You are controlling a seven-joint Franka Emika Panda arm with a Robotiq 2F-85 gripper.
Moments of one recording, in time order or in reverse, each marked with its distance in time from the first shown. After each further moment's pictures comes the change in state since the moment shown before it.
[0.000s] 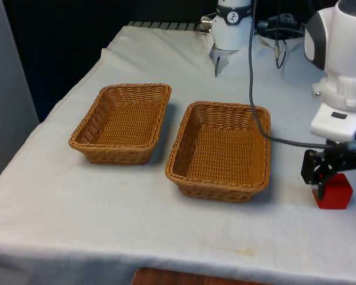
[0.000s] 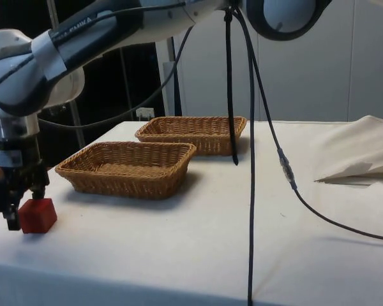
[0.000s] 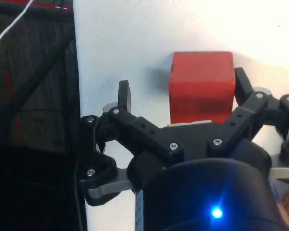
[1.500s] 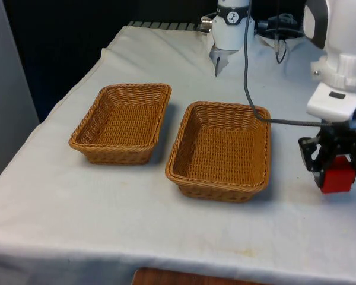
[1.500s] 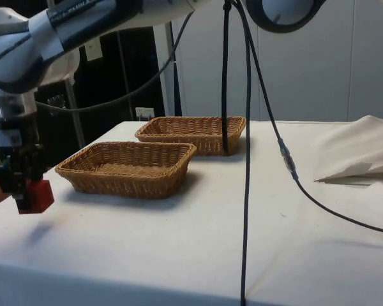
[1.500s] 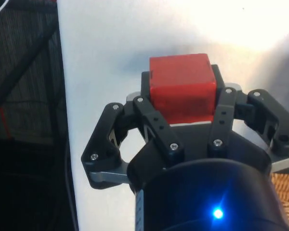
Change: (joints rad) arm -0.006 -0.036 -0.026 0.027 -0.038 -0.093 0.017
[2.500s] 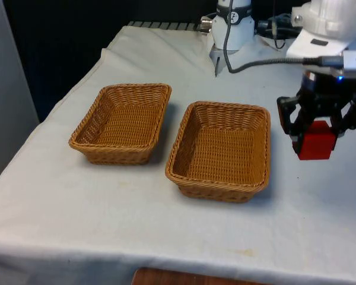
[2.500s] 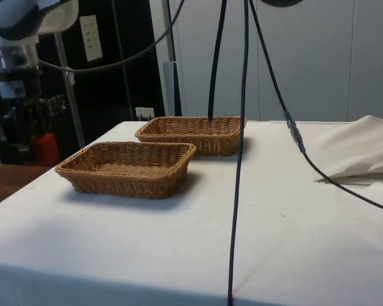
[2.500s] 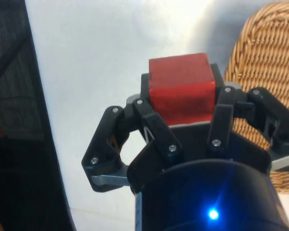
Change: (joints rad) arm -0.006 -0.115 -0.089 -0.021 0.000 -0.124 -0.049
